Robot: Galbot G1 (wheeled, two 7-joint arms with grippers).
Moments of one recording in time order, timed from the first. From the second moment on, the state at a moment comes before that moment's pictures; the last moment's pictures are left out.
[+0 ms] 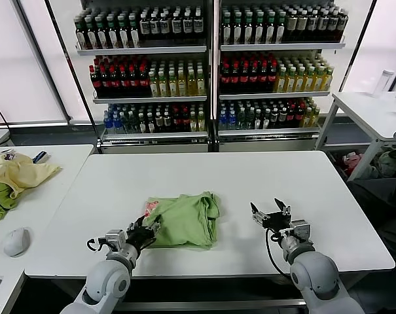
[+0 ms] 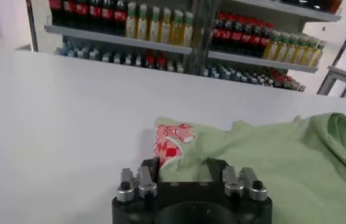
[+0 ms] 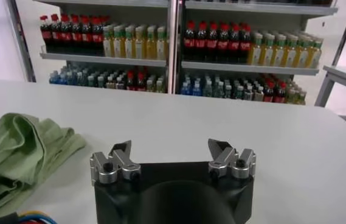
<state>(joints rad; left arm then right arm) 1.14 -1.15 -0.26 -1.82 -0.71 0.44 -0.27 -1.15 1.17 0.40 1.90 0.36 -0.46 0.05</state>
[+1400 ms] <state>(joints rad) 1.15 -1.01 -0.76 -1.86 -1.43 0.50 -0.34 -1.13 1.17 0.40 1.90 0.38 -0.46 0.05</state>
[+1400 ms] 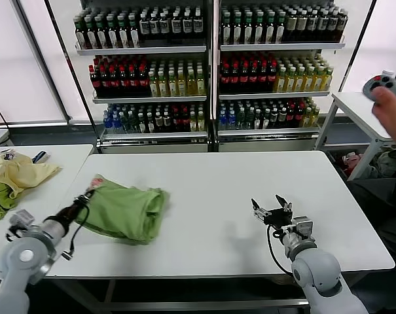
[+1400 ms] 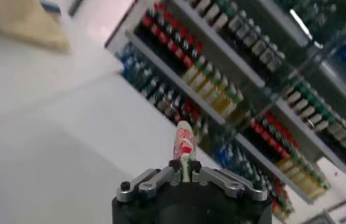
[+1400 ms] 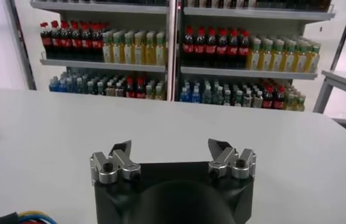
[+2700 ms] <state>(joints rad) 0.90 -1.45 0.01 -1.75 -0.57 0.32 -0.39 -1.13 1.17 0.42 1.89 0.37 -0.45 0.04</state>
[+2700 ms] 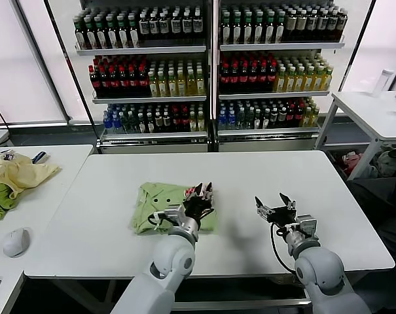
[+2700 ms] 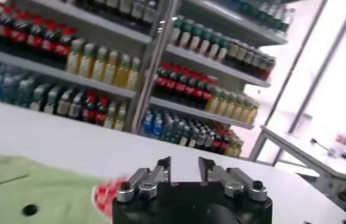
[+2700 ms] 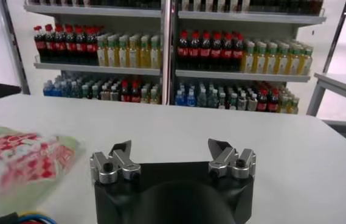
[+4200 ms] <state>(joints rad) 1.18 -1.19 -0.33 -1.92 -0.47 0.19 -0.36 -0.86 1.44 0.05 1.55 0.42 -0.50 0.30</state>
